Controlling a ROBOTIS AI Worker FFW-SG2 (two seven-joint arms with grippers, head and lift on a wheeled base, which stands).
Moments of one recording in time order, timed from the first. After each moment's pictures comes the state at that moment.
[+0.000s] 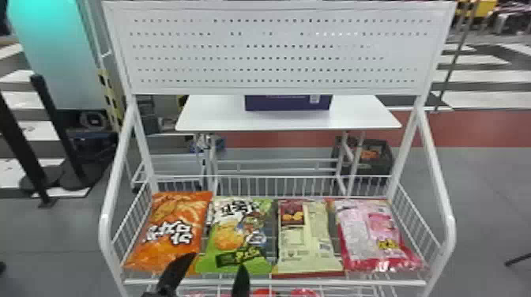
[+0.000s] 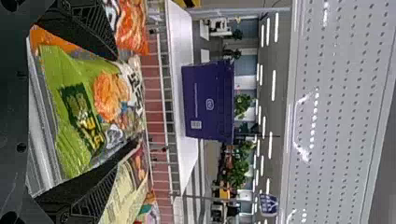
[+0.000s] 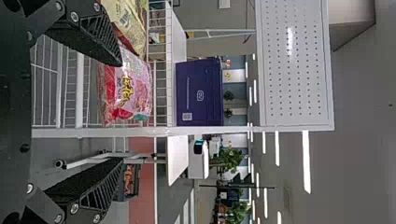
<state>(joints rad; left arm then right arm) 0.39 0.28 -0.33 -1.97 0.13 0.03 0.17 0.89 -0.28 -0.20 -2.07 -0.37 -0.33 0.13</state>
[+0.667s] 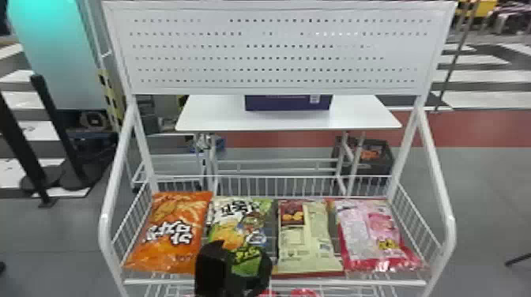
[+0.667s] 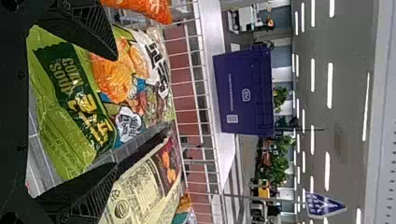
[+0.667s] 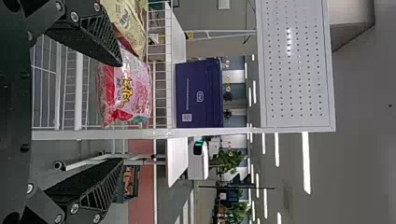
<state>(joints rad) 0.10 0.18 -0.41 -1.71 0.11 0.24 0.18 0.87 -0.28 -0.19 -2.05 -0.36 -0.33 0.13</state>
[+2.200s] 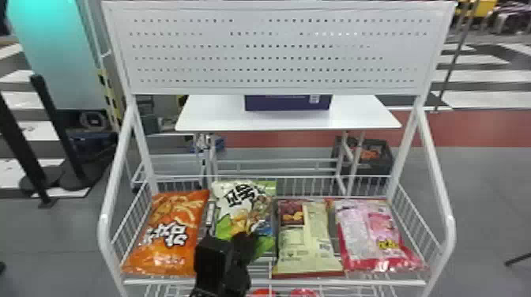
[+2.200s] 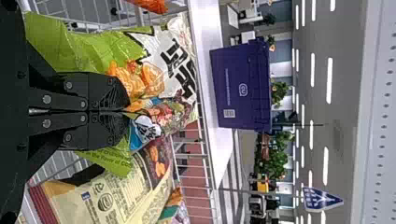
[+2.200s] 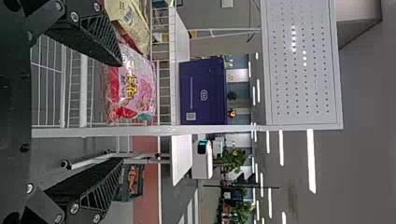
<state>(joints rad) 0.11 0.21 -0.41 -1.82 0.13 0.29 0.16 0.87 -0.29 -0.19 -2.05 -0.38 -0.31 0.13</state>
